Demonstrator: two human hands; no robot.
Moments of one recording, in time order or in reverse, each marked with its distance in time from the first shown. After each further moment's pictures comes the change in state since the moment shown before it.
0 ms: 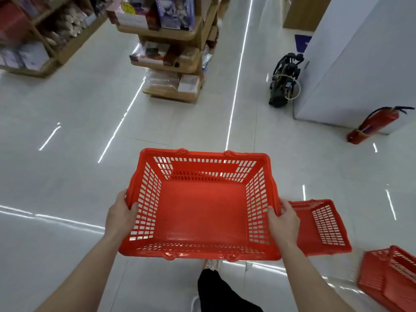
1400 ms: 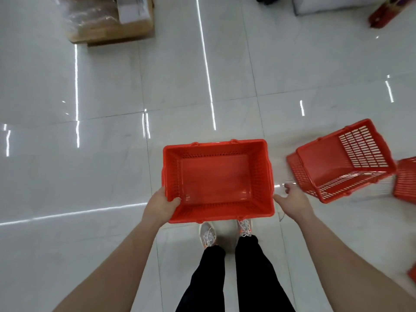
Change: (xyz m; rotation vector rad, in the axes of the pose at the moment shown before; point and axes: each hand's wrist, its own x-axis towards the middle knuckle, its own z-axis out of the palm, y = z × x) left_hand 0.223 -0.034 0.177 0.452 -0.684 -0.004; right_hand 0.097 0.116 0.215 -0.333 -0.350 0.517
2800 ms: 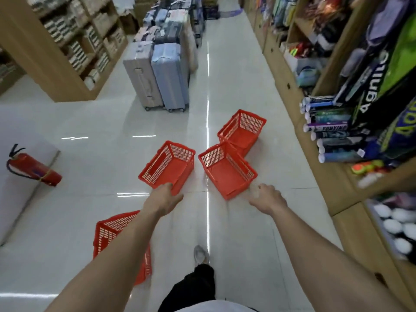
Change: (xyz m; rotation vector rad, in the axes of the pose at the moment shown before) left_hand -0.616 0.544 0.596 1.111 -0.291 1.303; right_hand -0.415 0.734 -0.354 0.720 0.552 0.730
